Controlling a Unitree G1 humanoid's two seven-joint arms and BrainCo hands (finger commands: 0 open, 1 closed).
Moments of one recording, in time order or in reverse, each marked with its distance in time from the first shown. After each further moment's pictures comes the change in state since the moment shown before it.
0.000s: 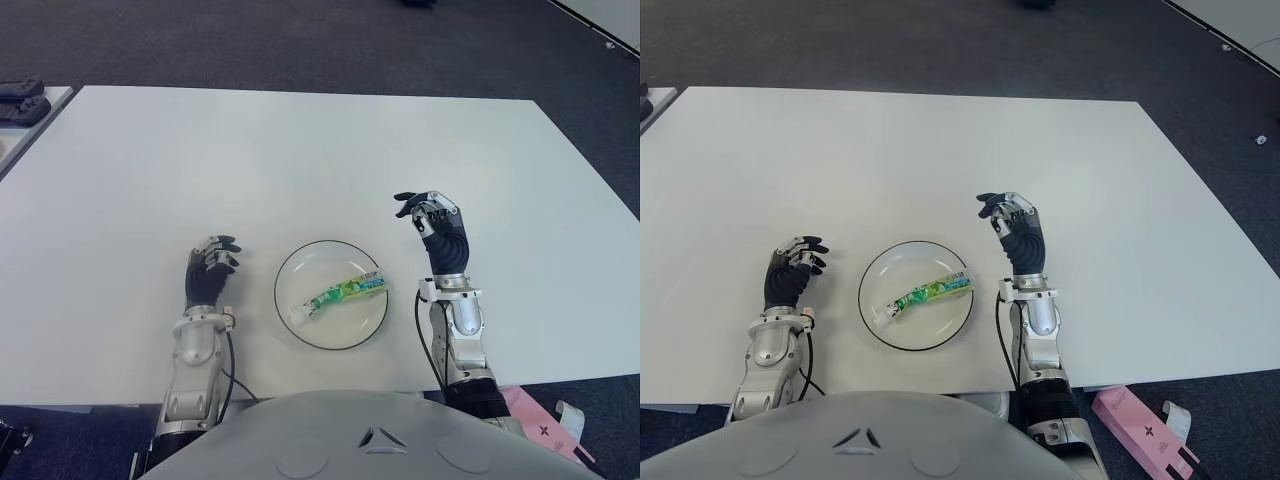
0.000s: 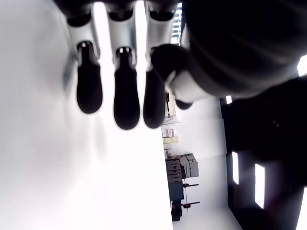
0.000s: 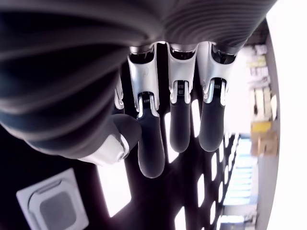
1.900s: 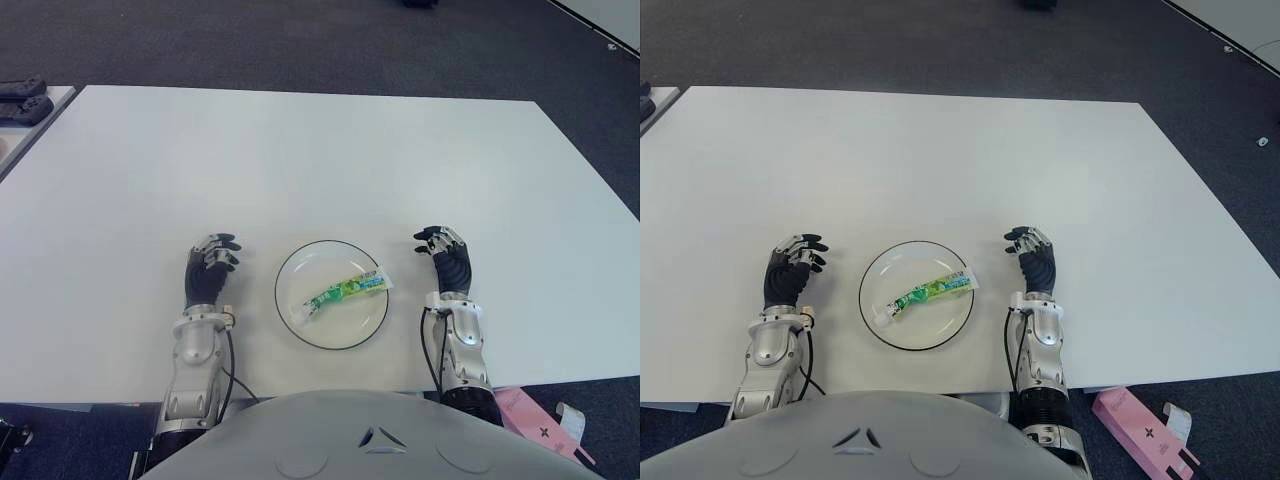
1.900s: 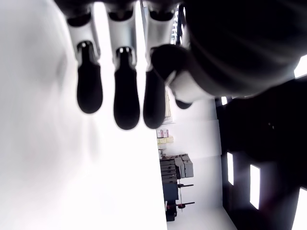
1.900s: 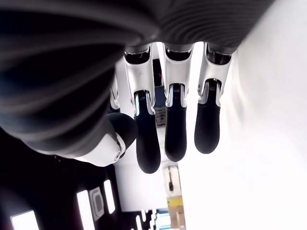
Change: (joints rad) left arm -0.005 -0.001 -0.009 0.013 -0.008 -0.029 0.000; right arm 0.038 0.087 -0.174 0.080 -0.093 0.311 -0.118
